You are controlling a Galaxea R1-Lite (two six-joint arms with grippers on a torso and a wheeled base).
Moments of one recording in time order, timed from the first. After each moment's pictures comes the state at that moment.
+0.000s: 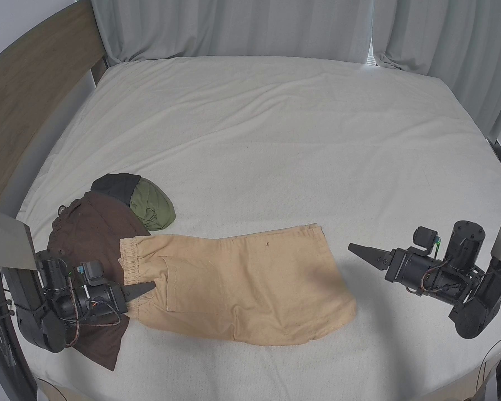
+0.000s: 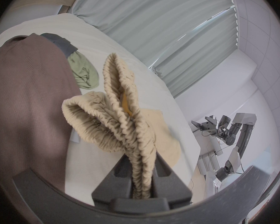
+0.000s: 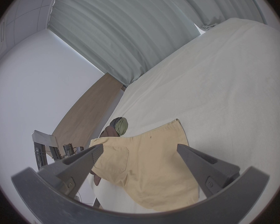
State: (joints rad) left arm 0.03 2.18 -0.22 -1.55 -0.82 -0.32; right arm 0.27 1.99 -0.28 -1.54 0.45 0.54
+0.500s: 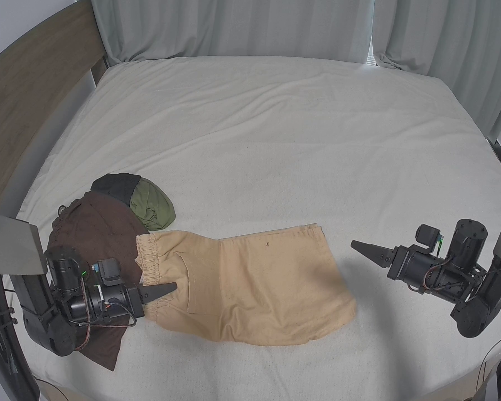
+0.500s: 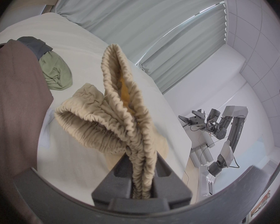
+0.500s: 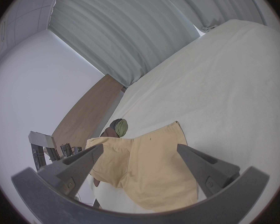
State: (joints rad) left arm -0.11 2.14 -0.24 -1.55 -0.81 -0.34; right arm 0.26 1.98 -0.28 -1.54 0.45 0.54
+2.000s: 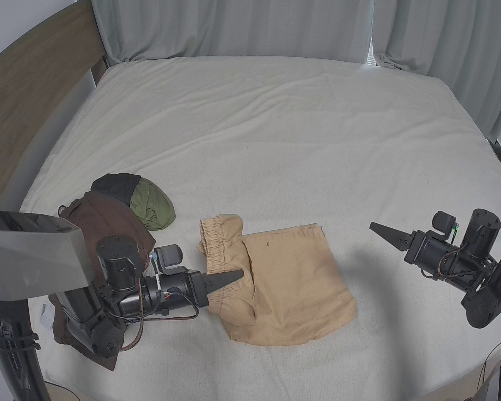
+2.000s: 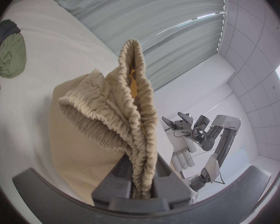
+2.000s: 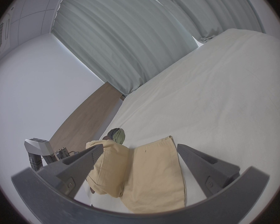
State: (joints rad) left arm -0.43 2.19 -0.48 -1.55 -0.65 -0.61; right arm 0.16 1.93 -0.30 -1.54 0.49 0.54
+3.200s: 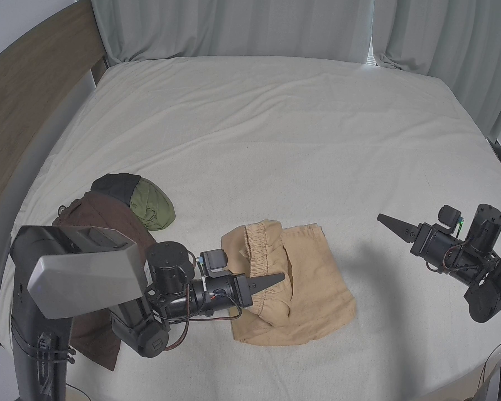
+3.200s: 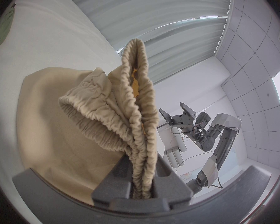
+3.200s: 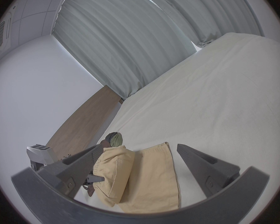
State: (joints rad) left arm -0.56 2.38 -0.71 -1.55 -0.63 -0.72; right arm 0.11 1.93 -0.33 -1.54 0.51 0.54
